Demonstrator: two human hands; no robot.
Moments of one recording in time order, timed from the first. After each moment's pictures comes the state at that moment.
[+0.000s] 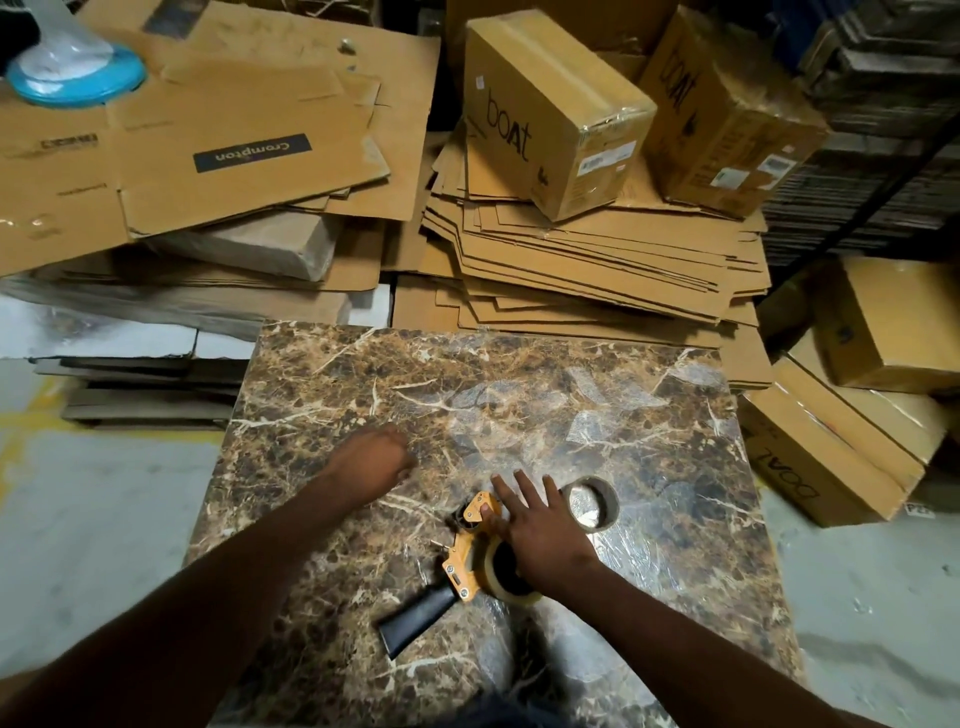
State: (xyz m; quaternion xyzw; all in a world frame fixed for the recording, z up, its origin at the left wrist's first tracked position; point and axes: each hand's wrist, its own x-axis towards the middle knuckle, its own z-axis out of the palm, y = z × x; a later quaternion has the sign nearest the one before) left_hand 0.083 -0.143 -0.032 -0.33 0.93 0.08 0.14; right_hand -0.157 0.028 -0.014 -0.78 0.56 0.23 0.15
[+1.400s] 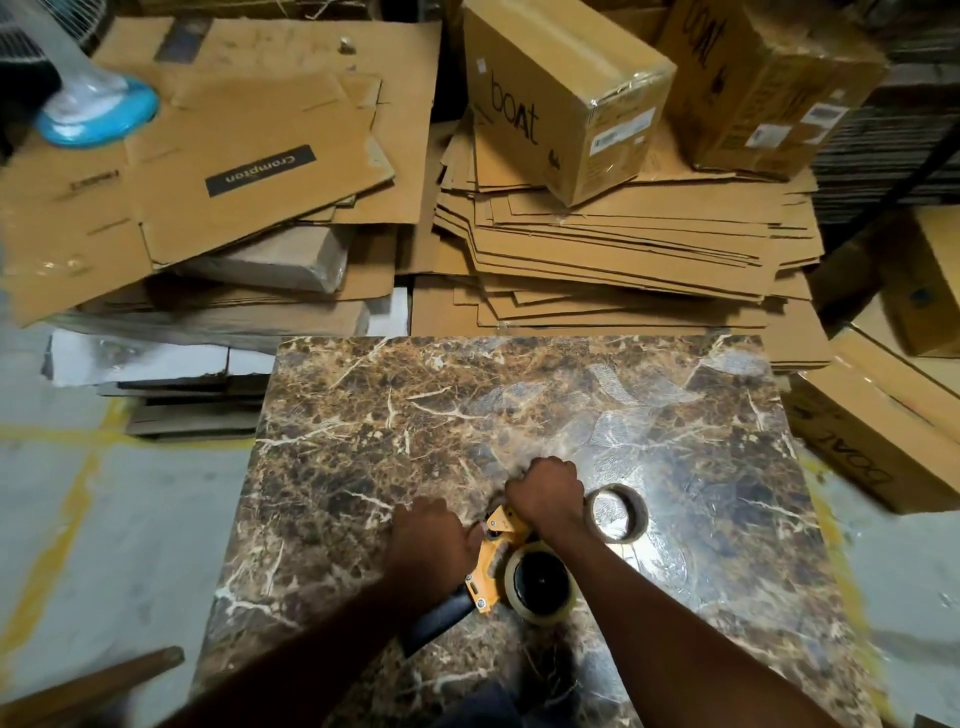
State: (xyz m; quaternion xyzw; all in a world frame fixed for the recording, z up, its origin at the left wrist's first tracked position) left_hand 0.031 -0.039 -0.039 -0.52 0.82 0.12 0.19; right_hand -0.156 -0.048 -0.041 -0.44 0.83 -0.03 0.34
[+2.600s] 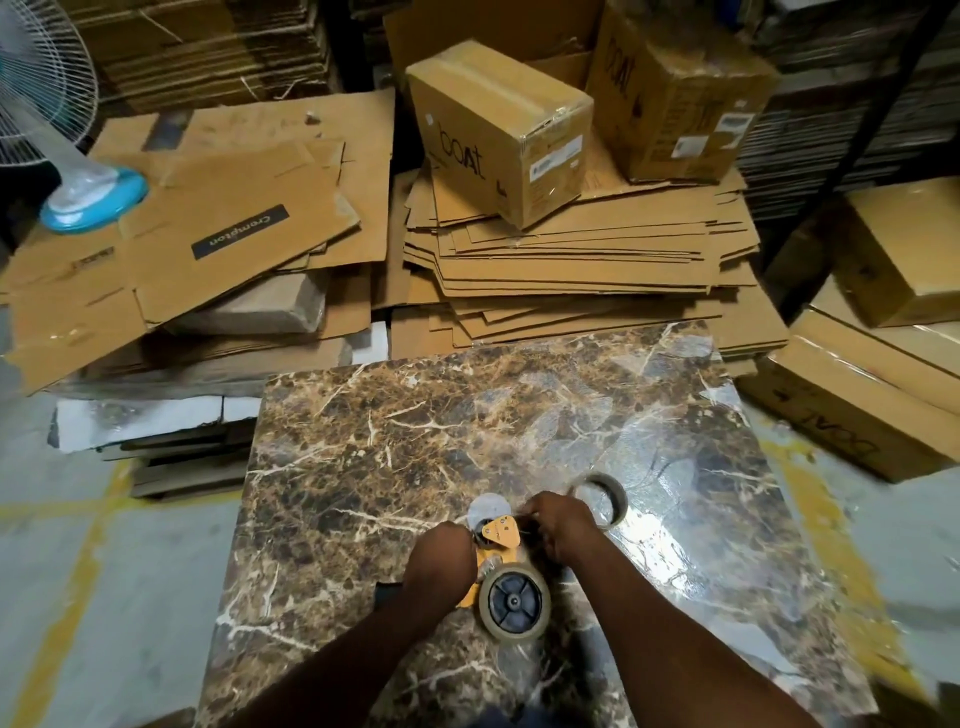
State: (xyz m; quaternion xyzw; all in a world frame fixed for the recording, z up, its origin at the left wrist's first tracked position) left_hand -0.001 -0.006 -0.039 -0.48 0.83 0.16 0.24; right_hand -0.191 0.023 -0.016 0.00 0.75 -0.26 0.61
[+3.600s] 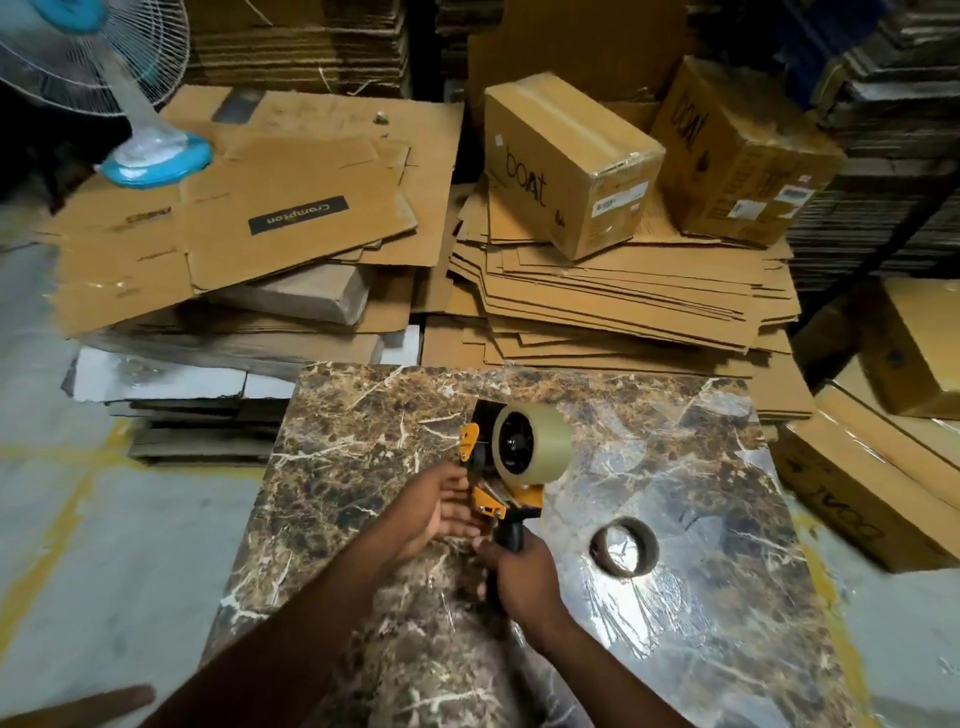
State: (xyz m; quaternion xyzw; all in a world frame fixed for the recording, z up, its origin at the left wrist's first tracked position) left_hand 0.035 -0.095 0.006 -0.57 0.31 0.74 -0.17; right_hand -0.091 0.034 0.001 -0.23 0.70 -0.40 0.54
